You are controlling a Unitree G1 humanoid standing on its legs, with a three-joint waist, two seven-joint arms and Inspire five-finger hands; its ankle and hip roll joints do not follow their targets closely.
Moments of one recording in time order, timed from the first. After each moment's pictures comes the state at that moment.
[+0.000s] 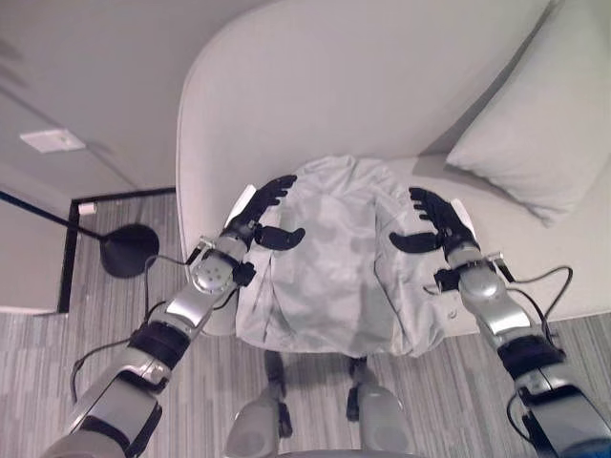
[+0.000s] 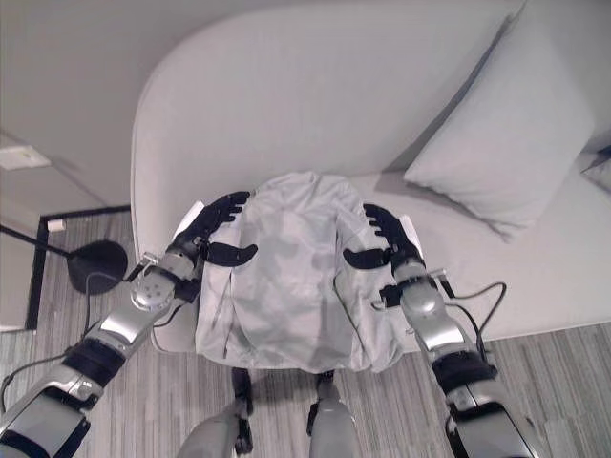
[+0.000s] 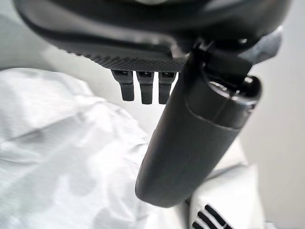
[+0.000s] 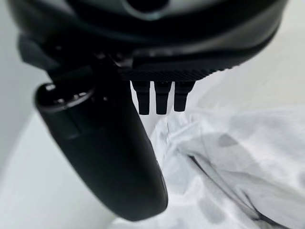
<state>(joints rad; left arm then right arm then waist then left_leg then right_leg) -0.69 0.54 -0.57 0.51 -0.19 -0.12 0.11 -0.69 -0.62 0.41 0.64 0.21 -0.01 -0.17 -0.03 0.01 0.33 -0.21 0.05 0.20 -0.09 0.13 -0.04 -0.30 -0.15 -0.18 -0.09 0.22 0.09</state>
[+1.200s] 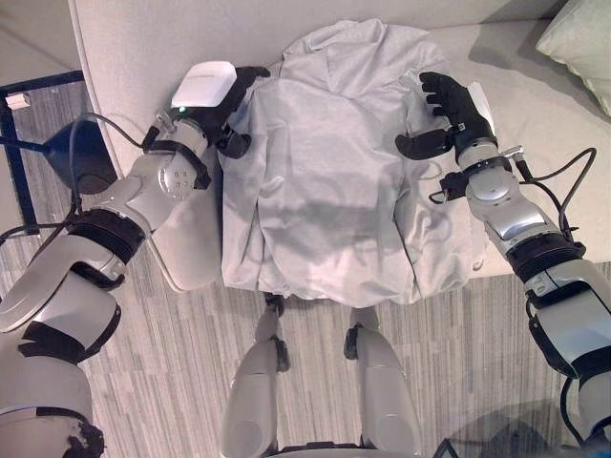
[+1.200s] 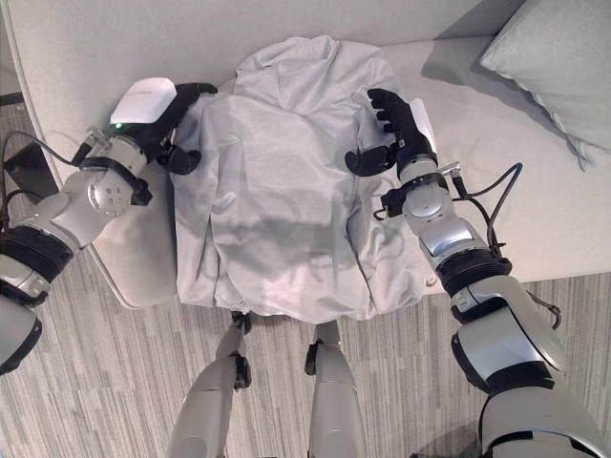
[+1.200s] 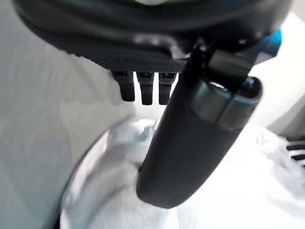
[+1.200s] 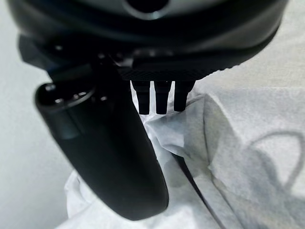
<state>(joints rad) -1.13 0.80 -0.83 0.71 0.17 -0.15 0.23 -1.04 -0.71 0.61 0.75 0.32 -0.07 -0.23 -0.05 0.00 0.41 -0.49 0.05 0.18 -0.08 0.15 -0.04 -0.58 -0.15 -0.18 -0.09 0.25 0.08</state>
